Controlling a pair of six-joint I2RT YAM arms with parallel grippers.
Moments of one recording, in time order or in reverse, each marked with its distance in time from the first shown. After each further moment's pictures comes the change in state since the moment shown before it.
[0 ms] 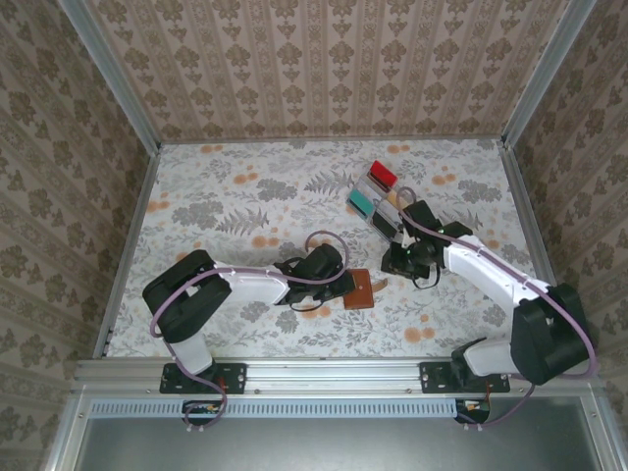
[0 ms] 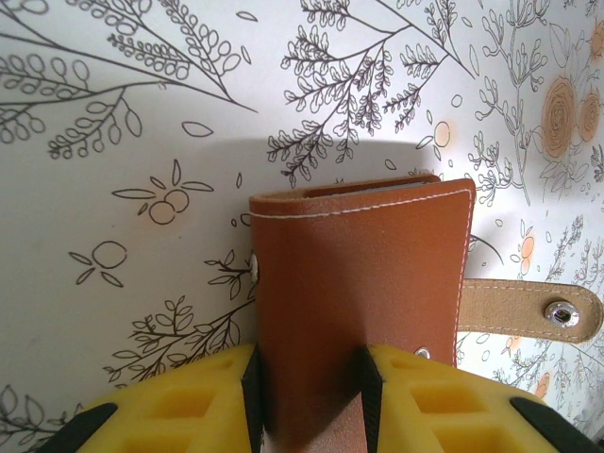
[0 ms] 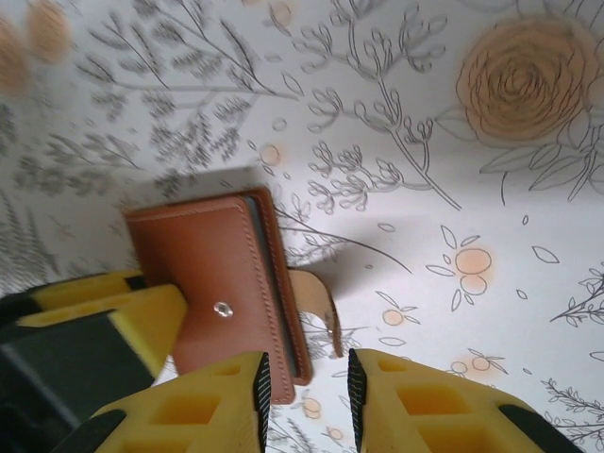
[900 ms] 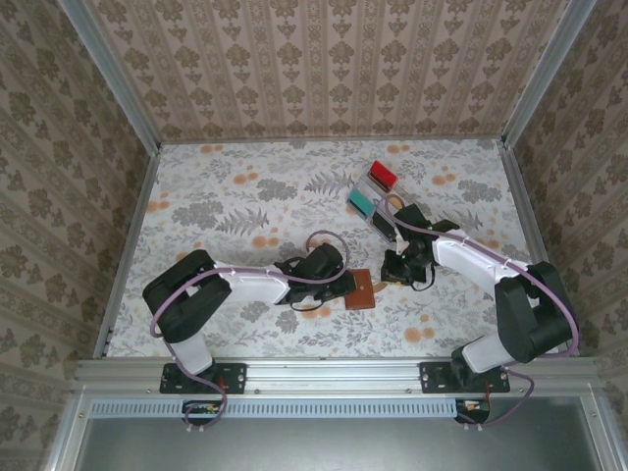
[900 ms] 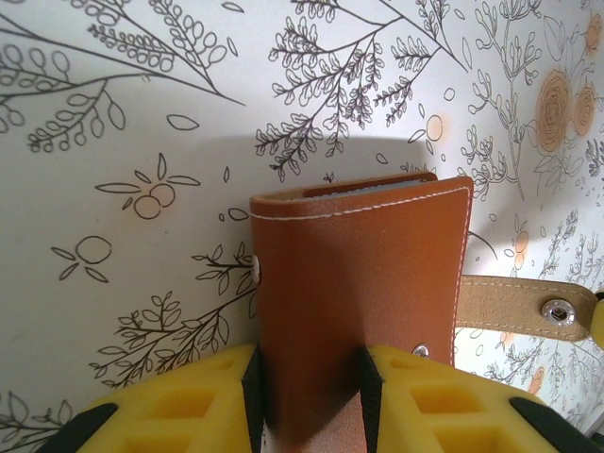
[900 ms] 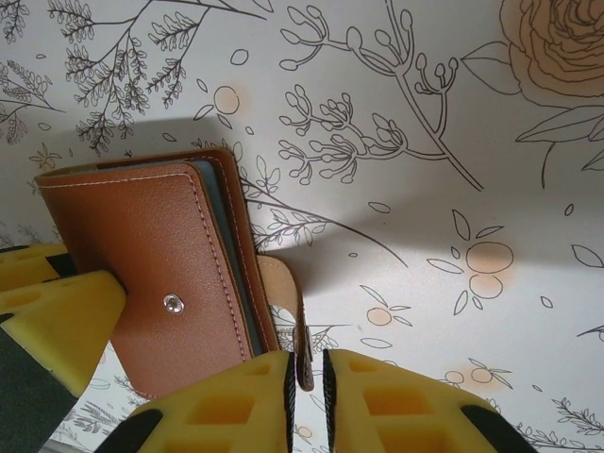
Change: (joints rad) left arm -0.001 0.000 0.006 -0.006 0.011 0.000; right arm 0.001 0.113 -0.002 -0.005 -0.042 -0.083
